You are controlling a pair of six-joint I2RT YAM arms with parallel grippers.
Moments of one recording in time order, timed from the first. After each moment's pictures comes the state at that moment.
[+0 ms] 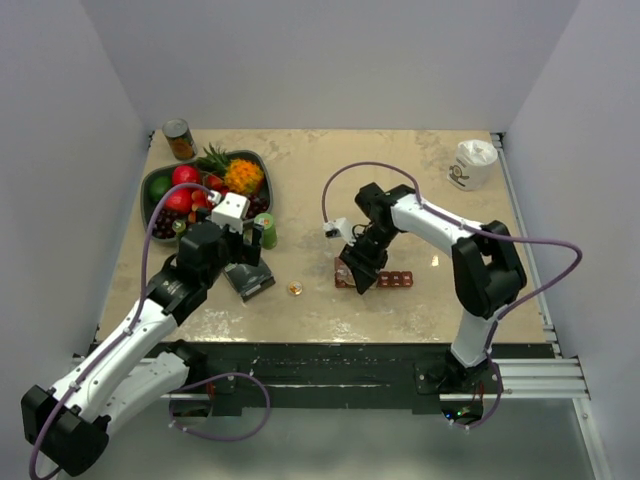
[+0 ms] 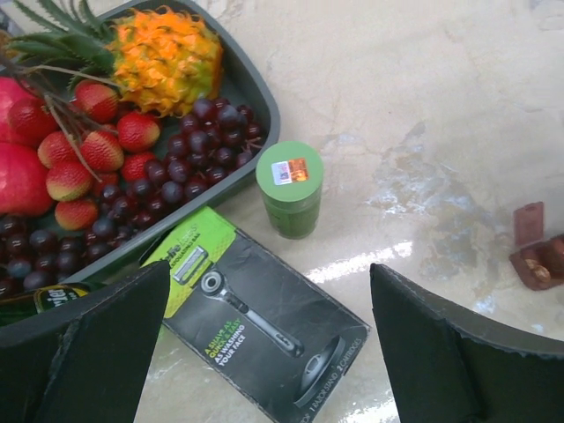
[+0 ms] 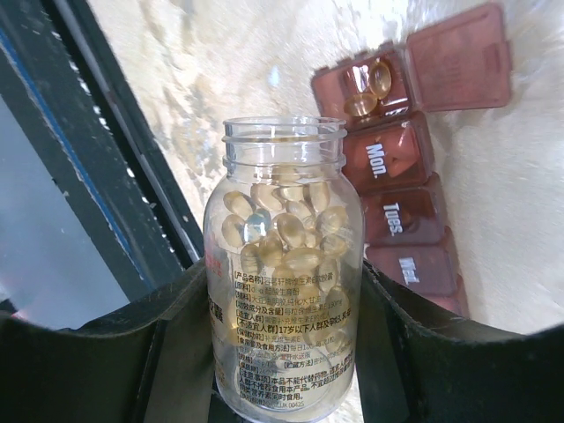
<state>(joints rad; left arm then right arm) -0.51 0.82 0.68 -0.25 -0.26 -0.04 0.54 1.85 1.33 -1.08 -0.53 -0.56</state>
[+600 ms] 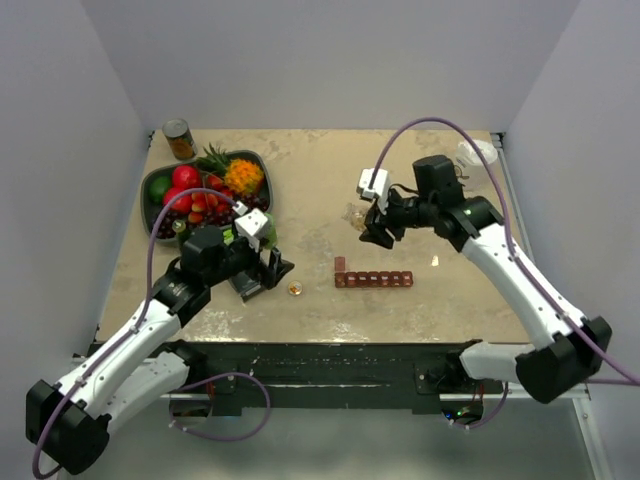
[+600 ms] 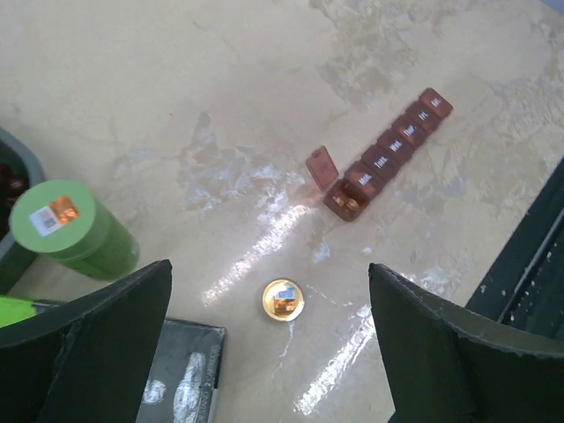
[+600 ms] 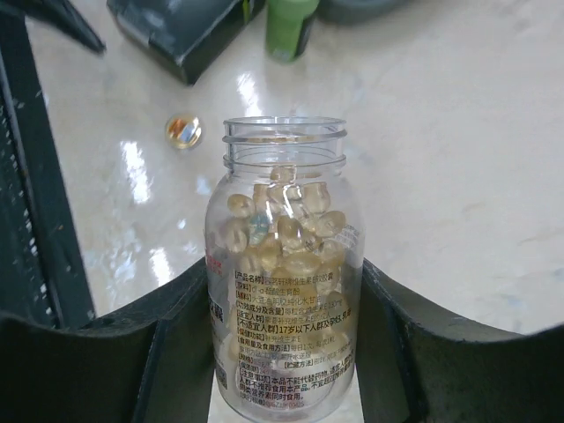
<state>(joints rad) -0.51 0.80 0.61 -0.14 0.29 -0.02 0.46 1.31 1.29 -0.76 -0.59 -0.60</state>
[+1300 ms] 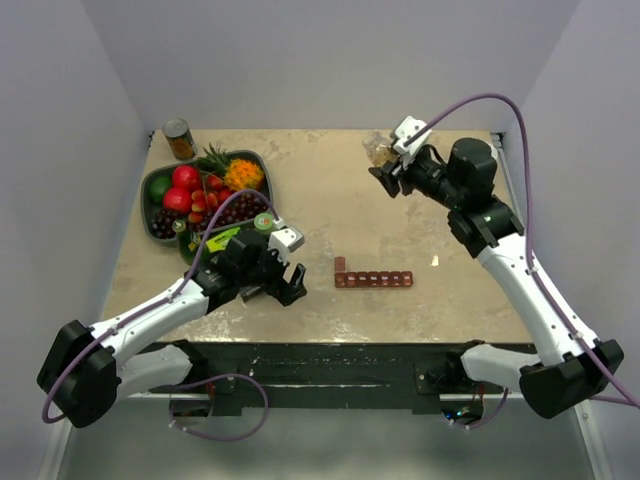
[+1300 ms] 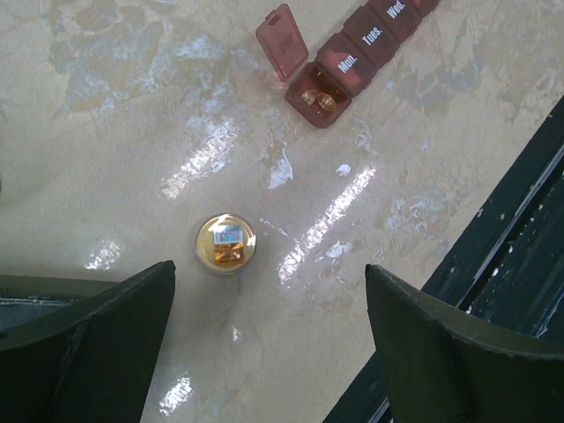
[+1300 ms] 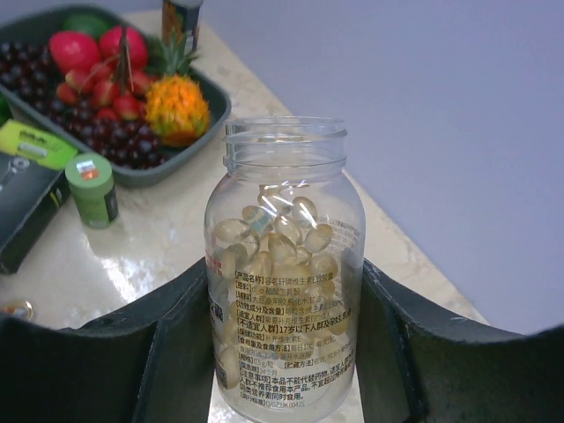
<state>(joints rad) -0.66 1.10 0.61 -0.20 0.27 -0.05 0.39 1.19 1.28 -0.24 -0.37 -0.40</state>
